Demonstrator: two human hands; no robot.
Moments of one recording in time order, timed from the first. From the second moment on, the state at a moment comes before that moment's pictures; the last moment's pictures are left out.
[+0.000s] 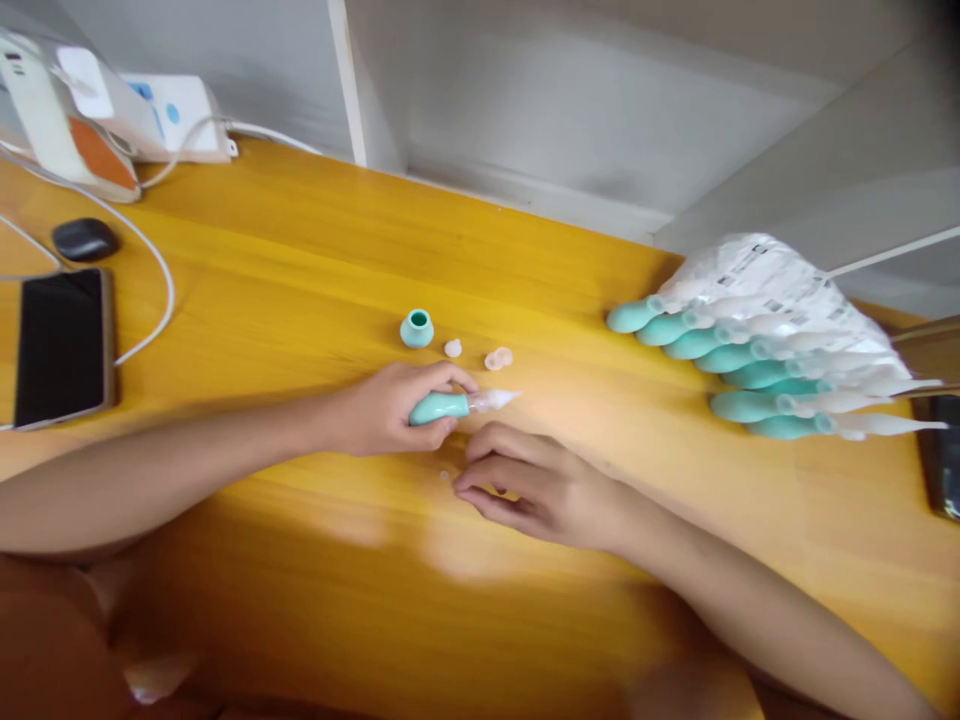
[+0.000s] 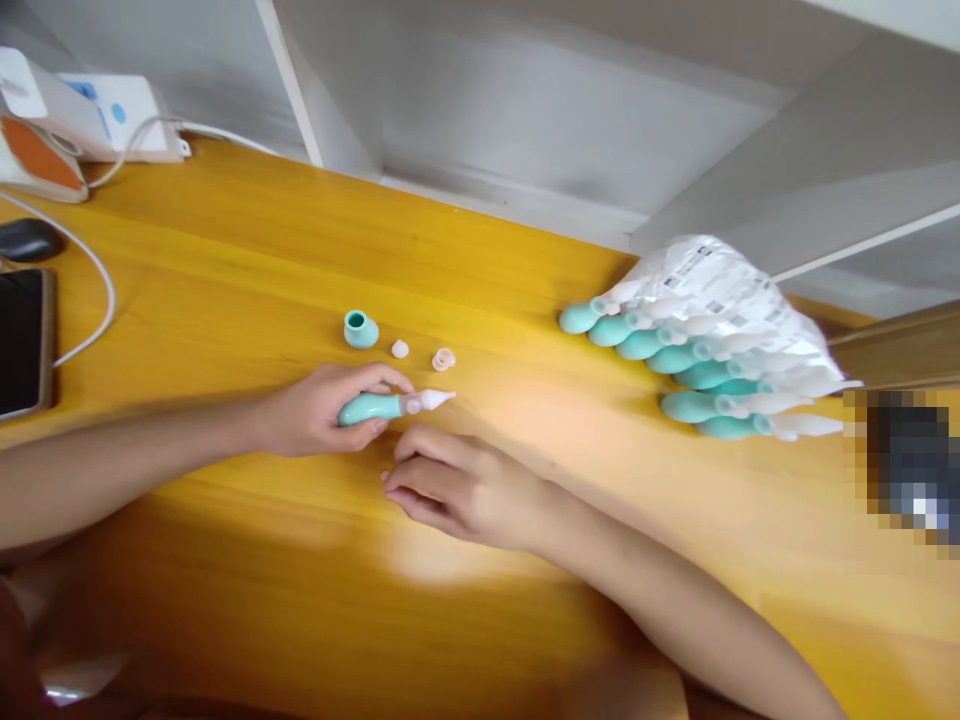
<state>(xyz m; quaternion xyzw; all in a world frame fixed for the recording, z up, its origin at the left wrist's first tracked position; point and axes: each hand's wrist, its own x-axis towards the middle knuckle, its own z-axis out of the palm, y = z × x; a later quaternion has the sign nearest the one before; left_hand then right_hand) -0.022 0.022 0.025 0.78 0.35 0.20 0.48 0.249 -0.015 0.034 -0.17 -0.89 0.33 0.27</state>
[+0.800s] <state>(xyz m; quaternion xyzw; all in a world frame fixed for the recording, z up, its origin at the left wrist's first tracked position) -0.023 0.022 0.020 0.78 0.31 0.21 0.50 0.254 0.004 0.018 -0.38 -0.72 0.46 0.34</state>
